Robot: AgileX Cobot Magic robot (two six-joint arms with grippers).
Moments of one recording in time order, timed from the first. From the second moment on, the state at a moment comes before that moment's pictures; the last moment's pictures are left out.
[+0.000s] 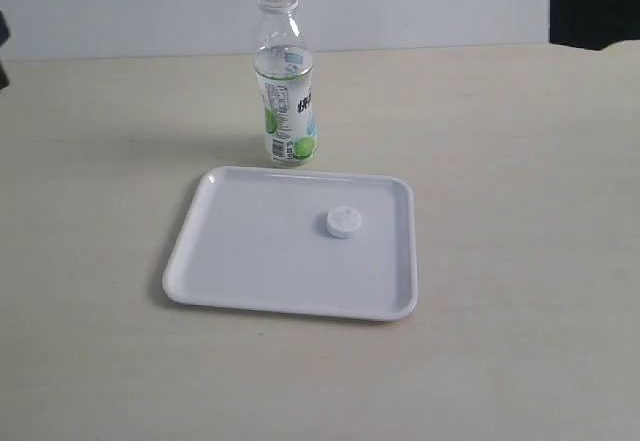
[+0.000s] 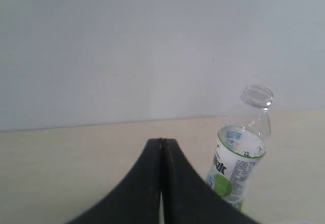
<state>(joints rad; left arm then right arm) -0.09 1.09 -0.41 0.53 -0.54 -0.58 0.37 0.87 -0.76 0.41 0.31 -0.43</state>
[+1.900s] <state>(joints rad) -0.09 0.01 -0.10 0.39 0.14 -0.32 0.37 0.74 -0.59 0.42 0.18 -0.39</state>
